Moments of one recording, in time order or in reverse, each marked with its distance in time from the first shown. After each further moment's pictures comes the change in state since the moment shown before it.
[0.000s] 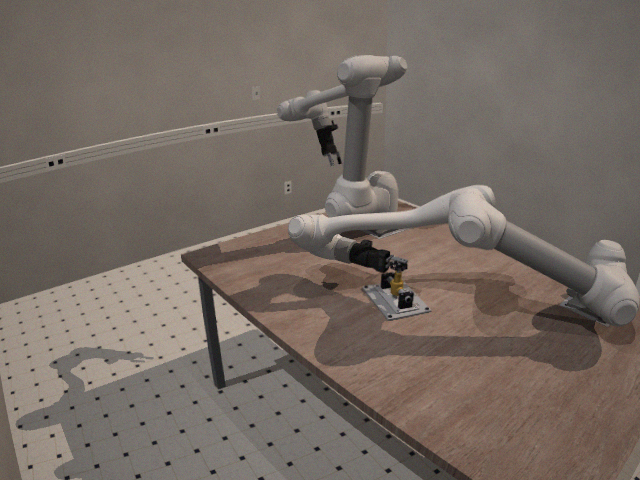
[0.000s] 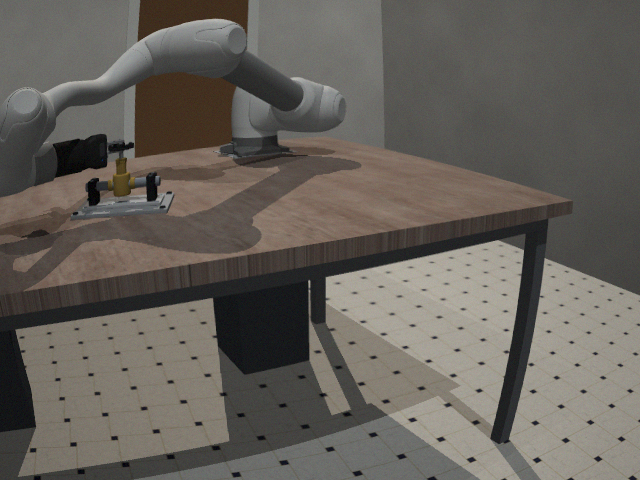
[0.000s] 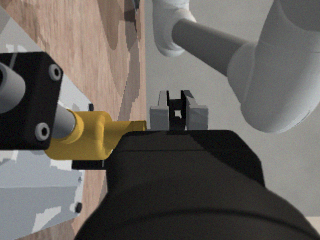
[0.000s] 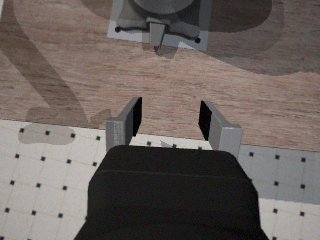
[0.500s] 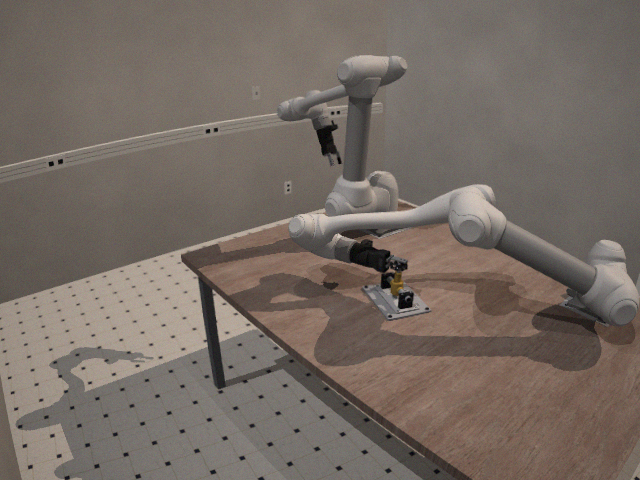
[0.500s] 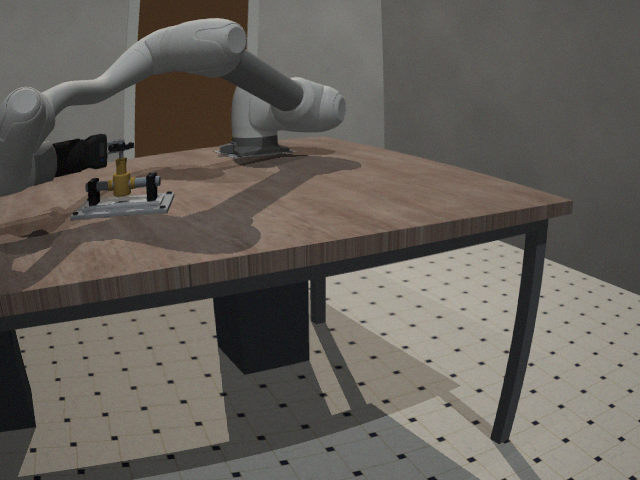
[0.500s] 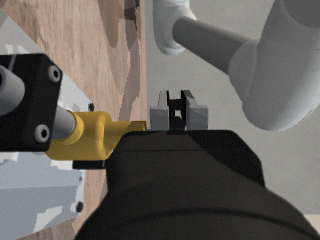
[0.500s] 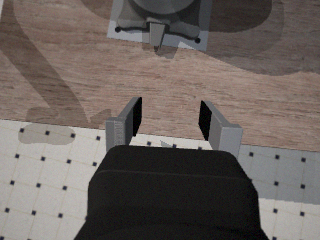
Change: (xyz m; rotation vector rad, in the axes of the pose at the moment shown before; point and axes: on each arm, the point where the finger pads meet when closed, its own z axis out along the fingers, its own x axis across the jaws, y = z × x) left arm 0.000 0.000 0.000 -0.009 -0.003 0.004; right arm 0.000 0.000 0.000 0.000 0.000 0.000
